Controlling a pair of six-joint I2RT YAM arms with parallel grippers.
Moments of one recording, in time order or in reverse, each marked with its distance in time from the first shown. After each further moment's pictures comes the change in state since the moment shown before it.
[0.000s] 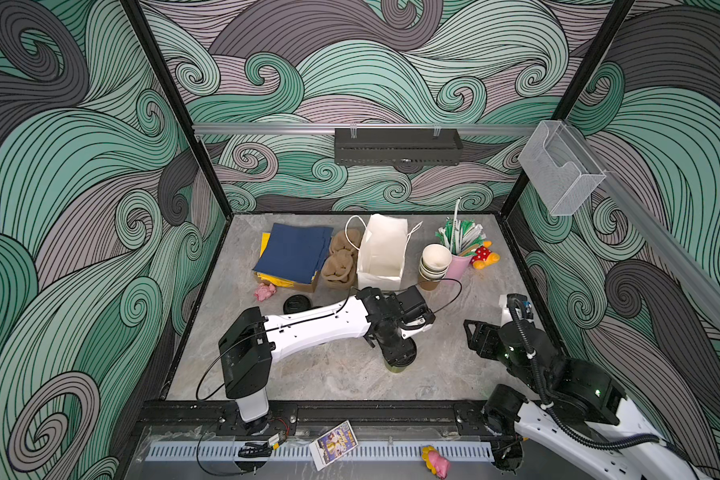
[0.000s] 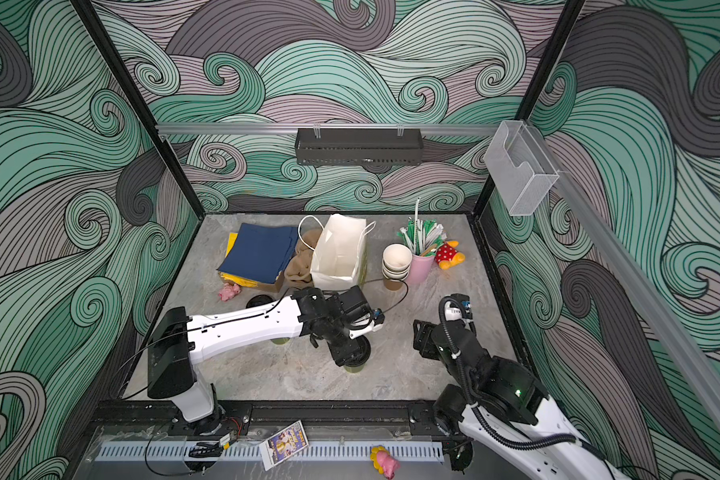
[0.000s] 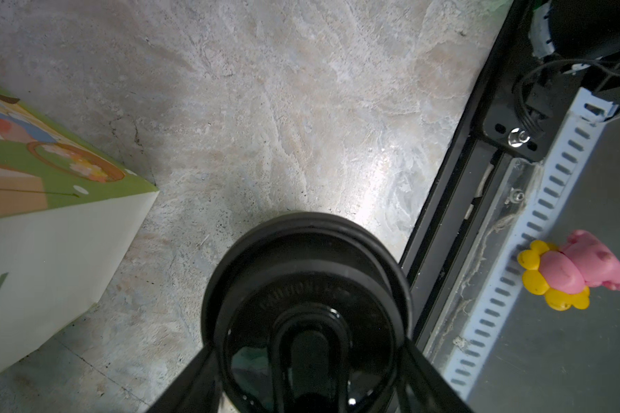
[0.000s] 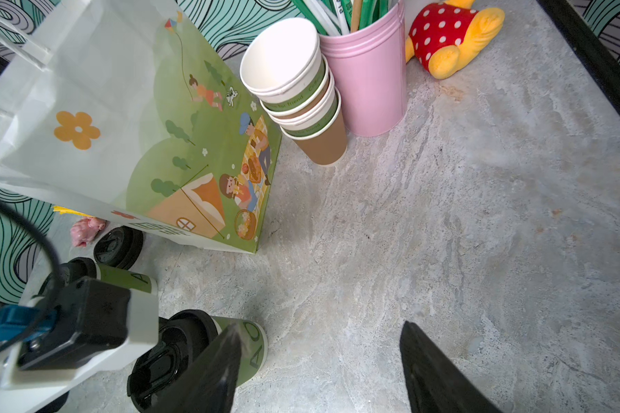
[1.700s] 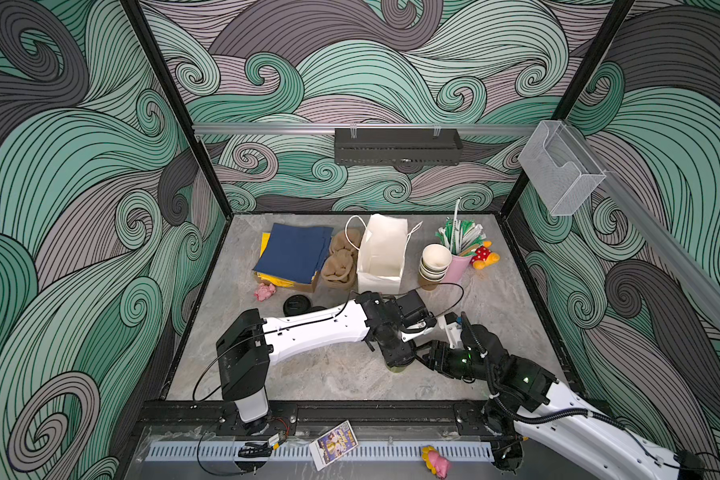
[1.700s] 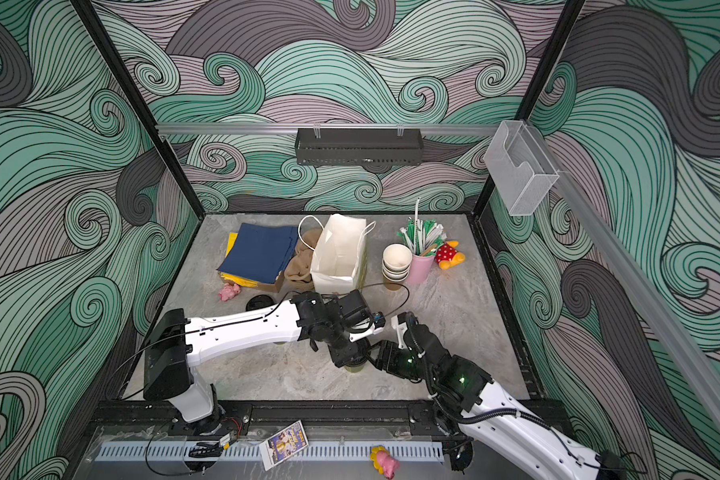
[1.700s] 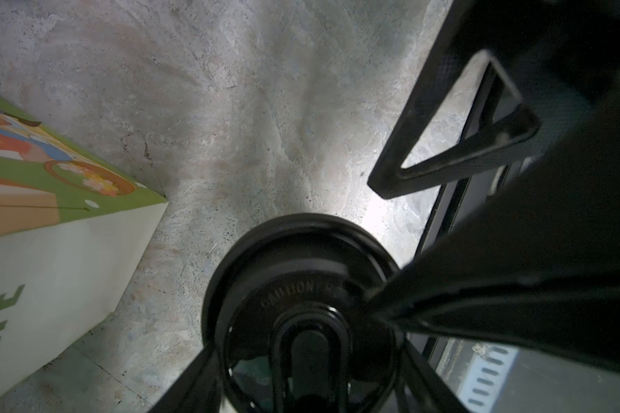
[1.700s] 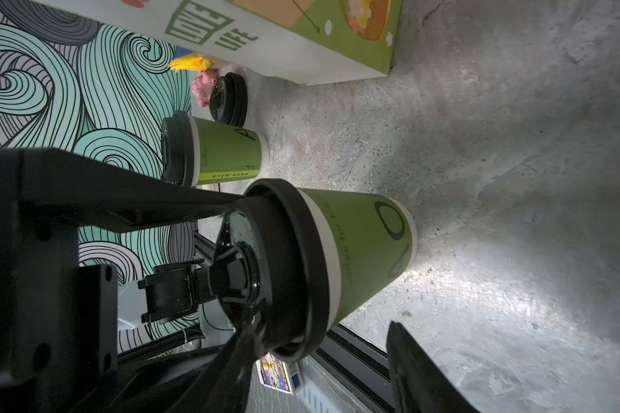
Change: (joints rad) left arm -0.018 -0.014 -0.031 0.042 -0.039 0.027; right arm 0.000 0.051 -0.439 0.598 -0.691 0.268
